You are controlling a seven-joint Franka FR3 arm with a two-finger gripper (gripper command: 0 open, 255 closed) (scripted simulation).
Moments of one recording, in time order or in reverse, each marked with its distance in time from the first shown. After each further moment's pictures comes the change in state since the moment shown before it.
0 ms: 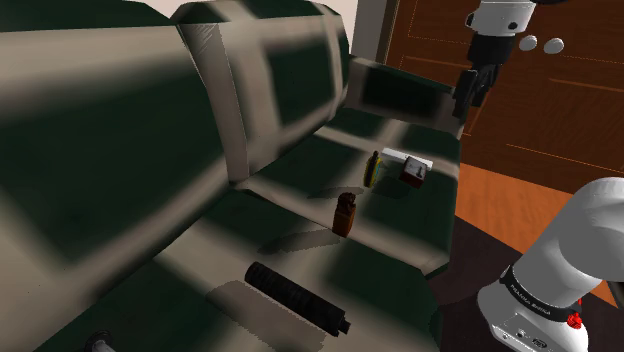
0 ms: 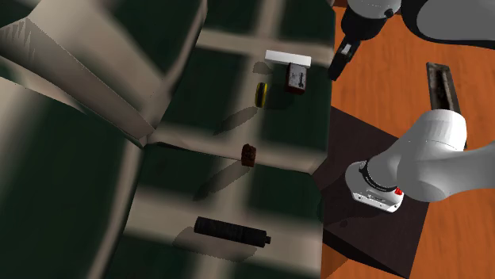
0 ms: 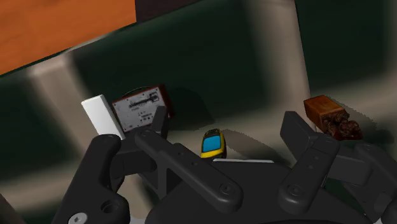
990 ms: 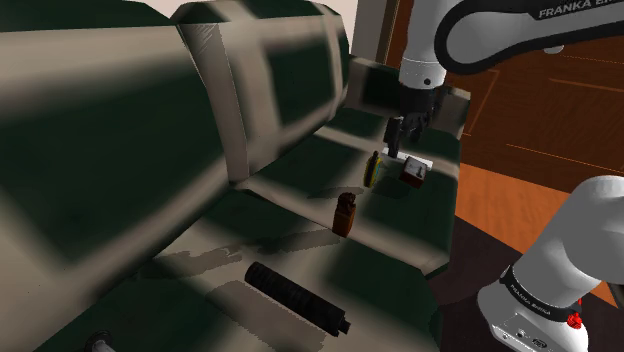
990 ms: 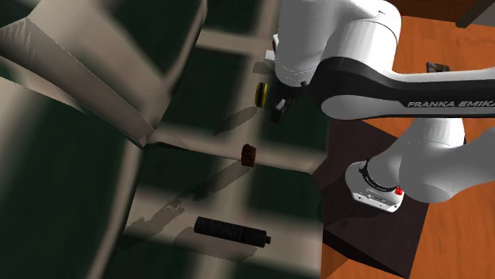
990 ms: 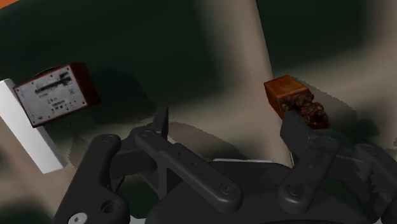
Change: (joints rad) arm 0.084 0.235 0.180 -0.085 0.129 0.306 0.232
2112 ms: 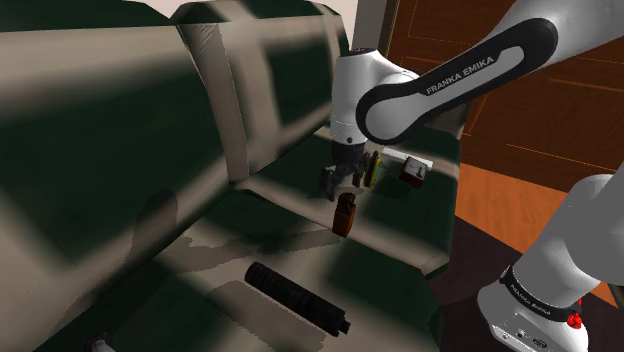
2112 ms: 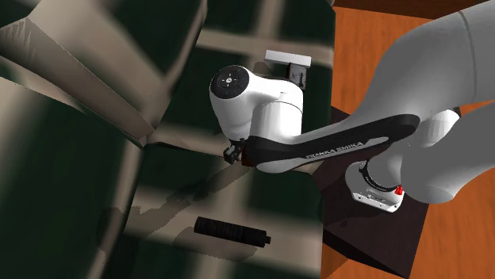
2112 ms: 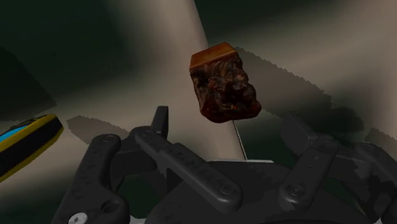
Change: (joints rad) arm 0.060 0.440 0.167 0.101 -0.004 0.336 0.250
